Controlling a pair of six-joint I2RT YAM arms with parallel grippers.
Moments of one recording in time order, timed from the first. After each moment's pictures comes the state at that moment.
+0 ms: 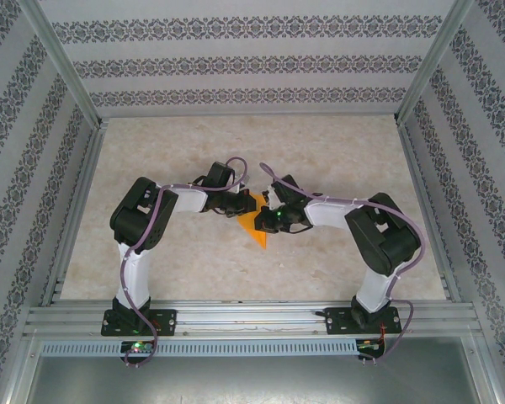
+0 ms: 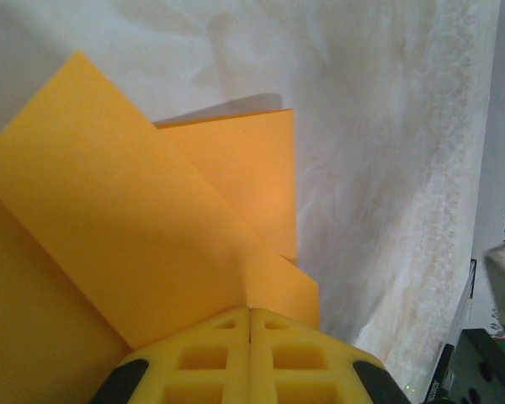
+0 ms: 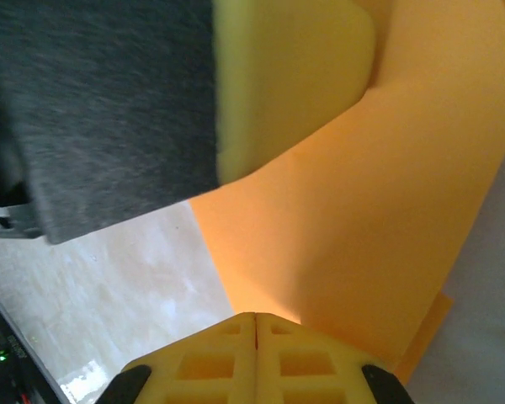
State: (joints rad) left arm -0.46 2.07 1.14 0.04 0.67 -0.66; right arm 0.57 1.79 0.91 -0.16 -0.53 0.65
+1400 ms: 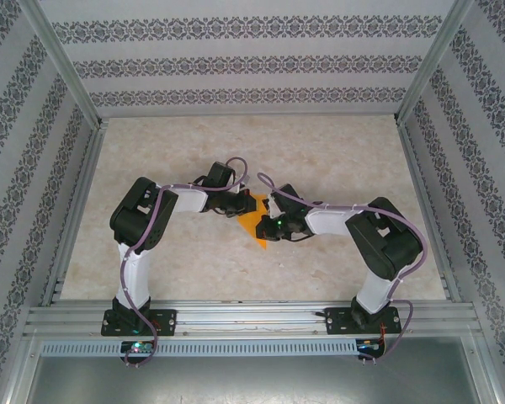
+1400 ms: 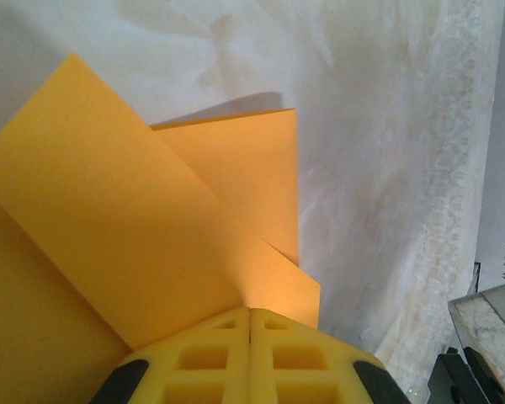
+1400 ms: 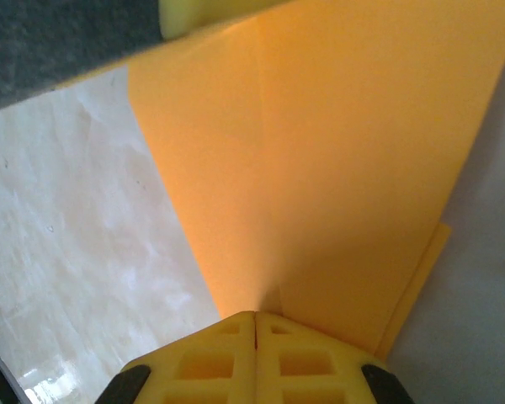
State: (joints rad) left arm -0.46 2.07 1.14 0.03 0.66 -0.66; right arm 0.61 1.75 0.81 -0.12 -0.48 0.64
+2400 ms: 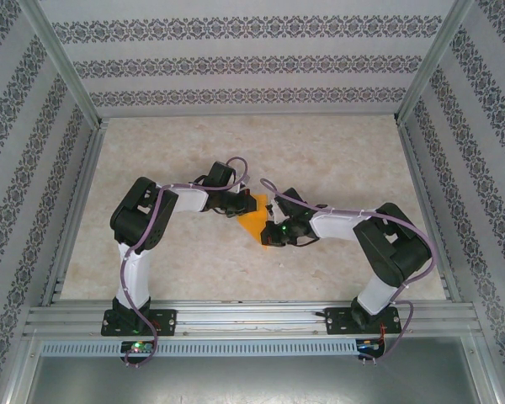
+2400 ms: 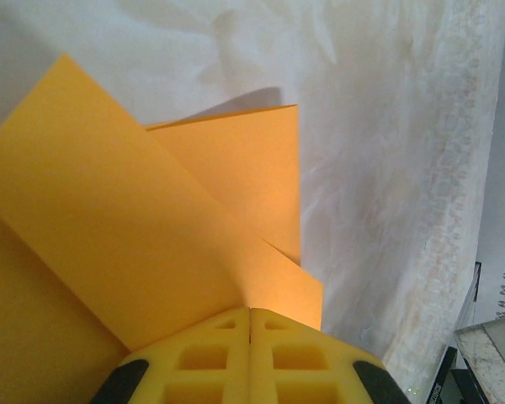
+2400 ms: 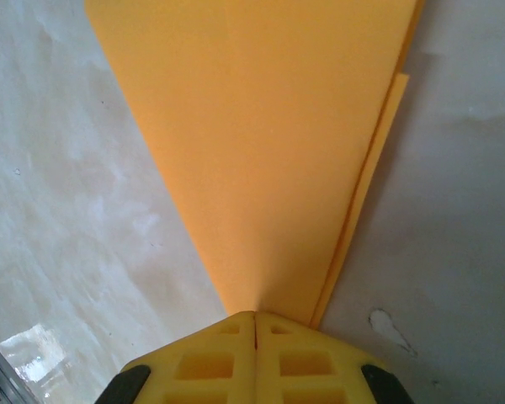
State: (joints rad) left arm -0.46 2.07 1.15 0.01 0.66 -0.66; right arm 0.61 1.68 0.77 -0.21 -0.47 0.60
